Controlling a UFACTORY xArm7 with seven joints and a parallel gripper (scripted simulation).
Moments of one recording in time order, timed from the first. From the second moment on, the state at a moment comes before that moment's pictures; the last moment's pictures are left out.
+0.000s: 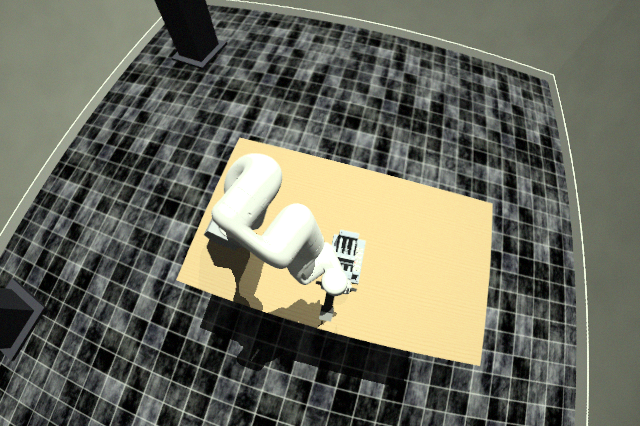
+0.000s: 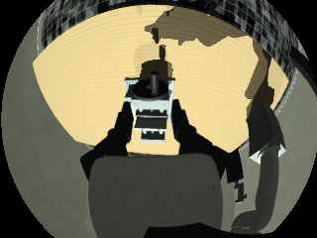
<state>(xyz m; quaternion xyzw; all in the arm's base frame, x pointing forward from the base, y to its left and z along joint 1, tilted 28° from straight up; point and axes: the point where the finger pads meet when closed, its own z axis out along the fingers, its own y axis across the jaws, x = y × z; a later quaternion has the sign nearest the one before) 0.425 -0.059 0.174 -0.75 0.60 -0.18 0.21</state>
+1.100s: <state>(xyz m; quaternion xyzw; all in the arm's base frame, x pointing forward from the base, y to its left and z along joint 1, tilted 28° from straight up) 0.505 -0.014 0.214 -0.75 0.61 -0.17 0.17</state>
